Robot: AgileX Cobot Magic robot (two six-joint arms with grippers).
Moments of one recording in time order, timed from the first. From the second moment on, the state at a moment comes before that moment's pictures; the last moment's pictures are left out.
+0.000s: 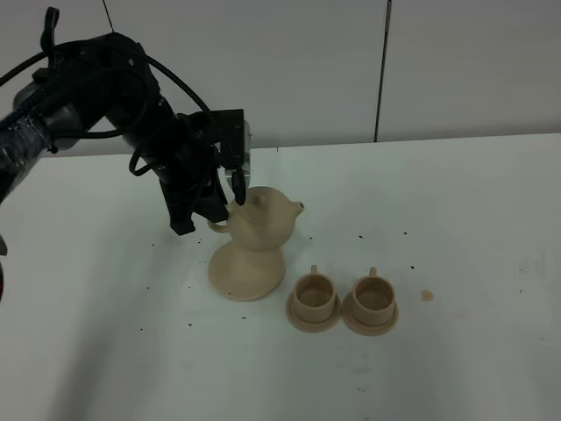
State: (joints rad) left arm -0.27 2.22 -1.99 -0.25 1.18 1.32; right arm 0.05 -0.01 -0.49 0.33 1.08 -0.18
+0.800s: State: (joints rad) left arm -0.37 2.22 -1.99 -0.27 1.09 1.30; right arm 0.05 -0.01 -0.49 0.33 1.08 -0.18
